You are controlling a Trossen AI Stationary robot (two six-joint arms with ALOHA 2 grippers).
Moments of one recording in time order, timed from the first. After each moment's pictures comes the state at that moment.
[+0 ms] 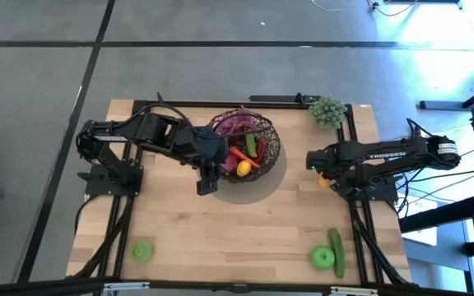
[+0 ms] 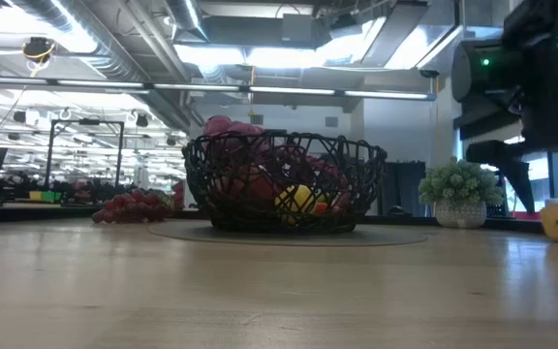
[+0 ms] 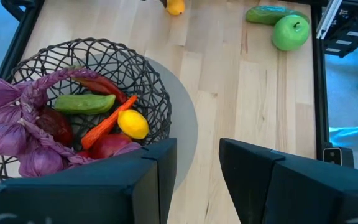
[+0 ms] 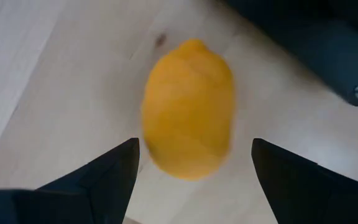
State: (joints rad) left arm -0.16 1.65 2.06 -1.21 -0.18 -0.28; right arm -0.11 1.11 0.57 -1.05 -0.01 2.46
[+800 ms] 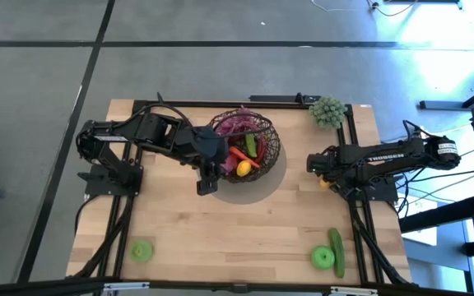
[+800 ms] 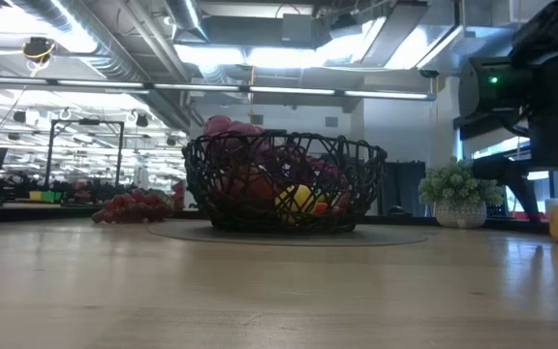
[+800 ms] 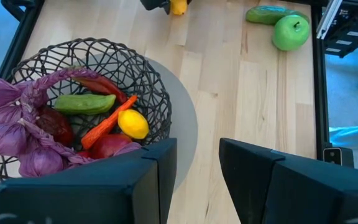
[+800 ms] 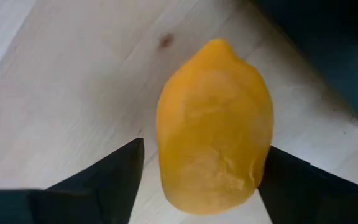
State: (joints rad) left arm -0.16 1.65 2.06 -1.21 -0.18 -0.28; right arm -0.11 1.11 0.46 -0.92 -0.01 2.33
